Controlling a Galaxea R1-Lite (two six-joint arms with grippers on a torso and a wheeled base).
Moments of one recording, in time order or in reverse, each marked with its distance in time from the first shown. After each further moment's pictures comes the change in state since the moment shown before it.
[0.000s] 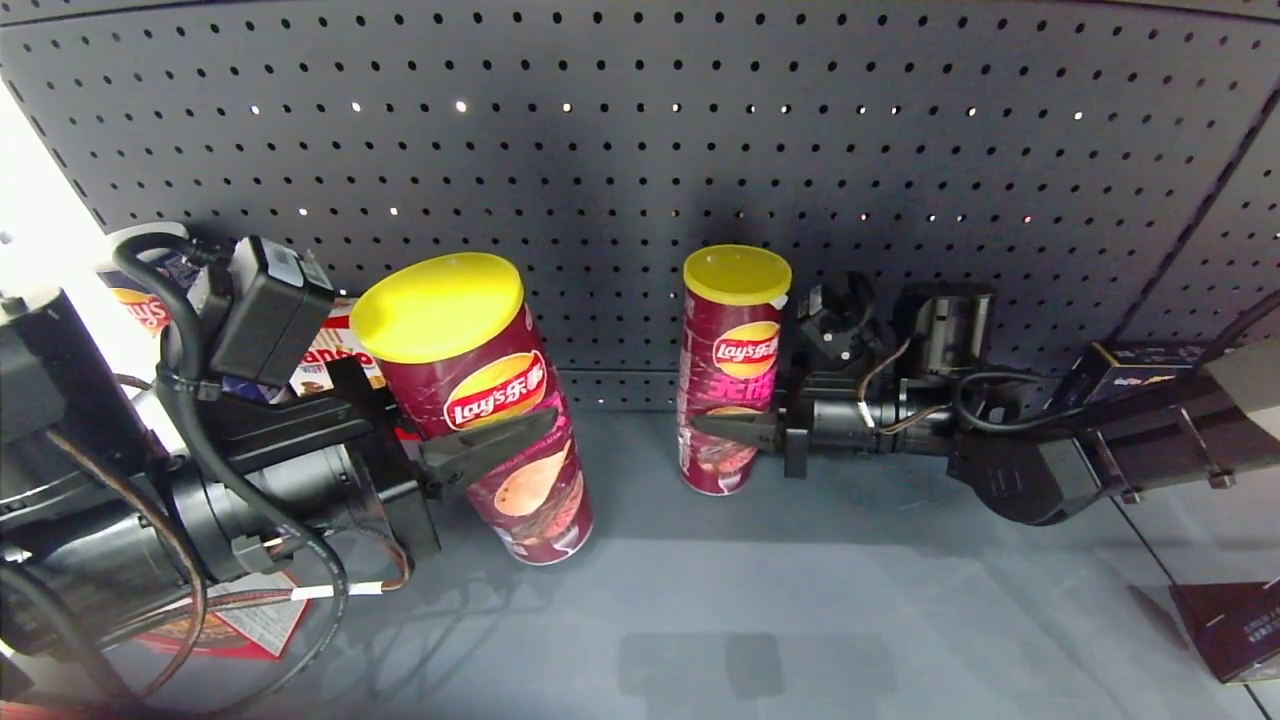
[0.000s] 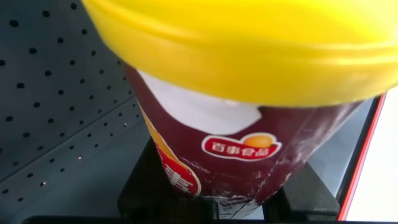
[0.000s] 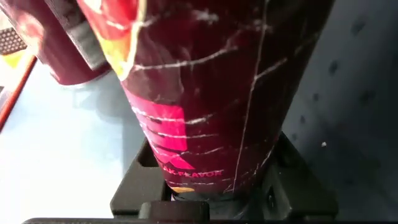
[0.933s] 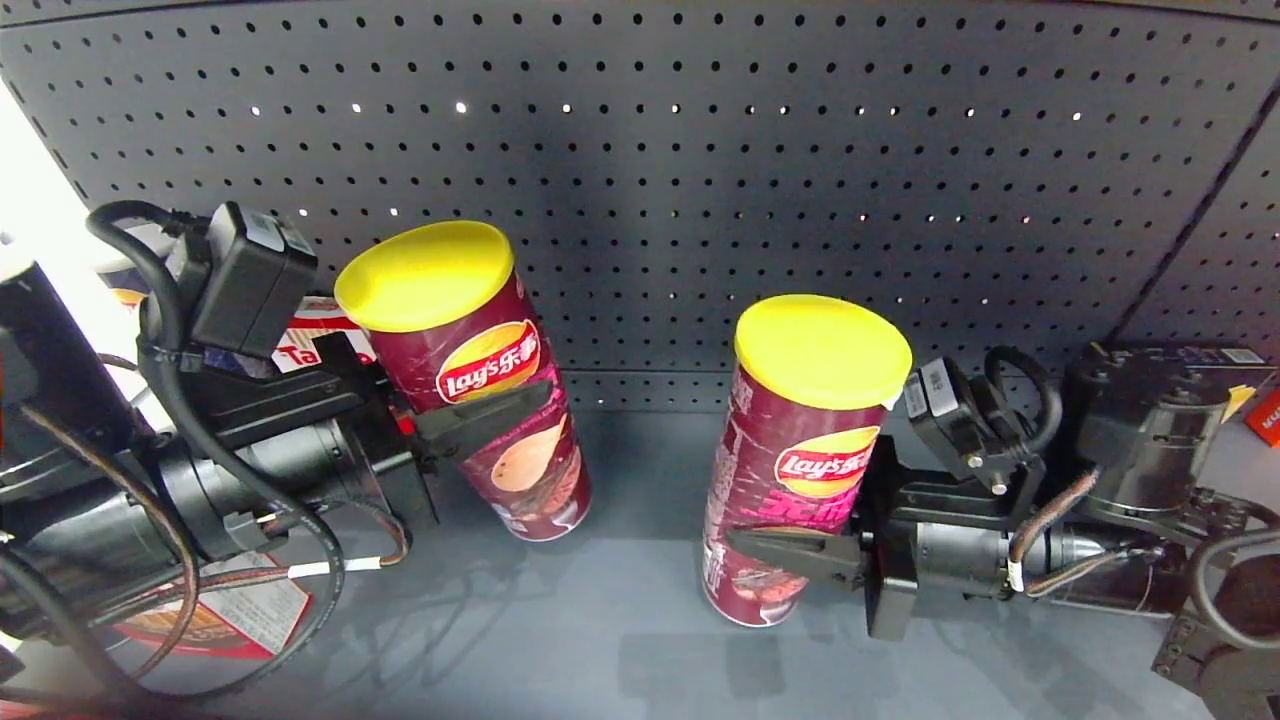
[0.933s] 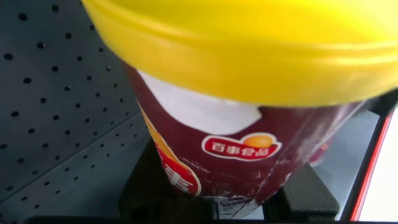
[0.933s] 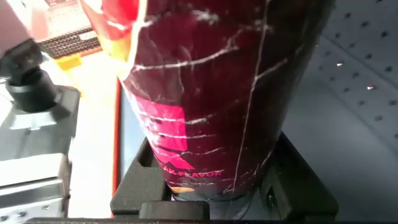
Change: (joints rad) left arm -0.001 -0.006 -0.034 0.003 0.024 0.000; right arm 0.166 -0.341 0.554 -0.254 -0.163 0.064
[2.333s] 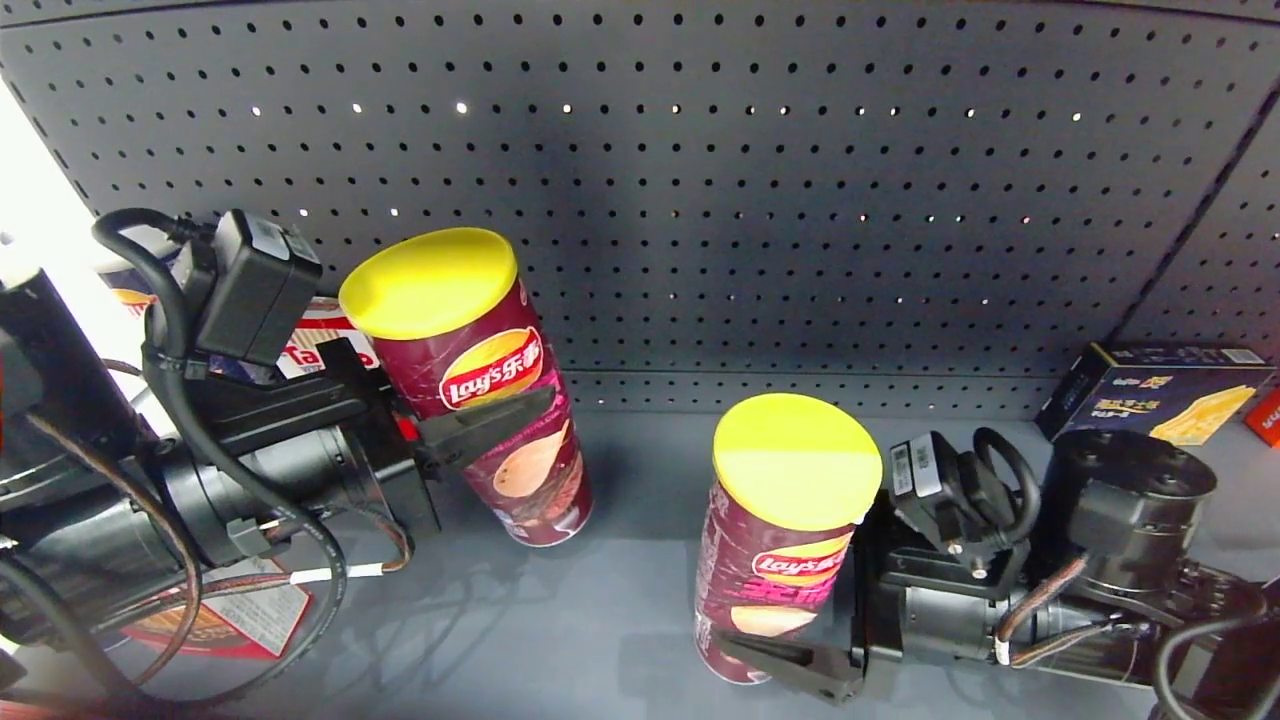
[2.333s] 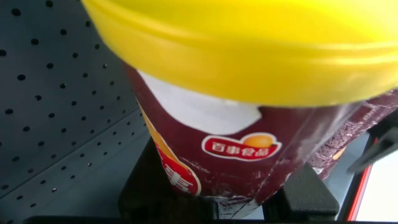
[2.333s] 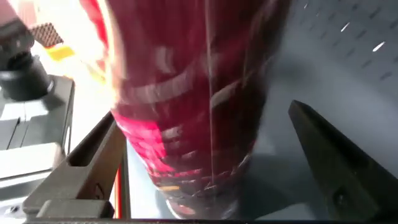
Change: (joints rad) left arm -0.006 0.002 0.010 -0.003 0.000 0.000; right arm 0.040 0.051 0.146 -0.201 -0.076 -0.004
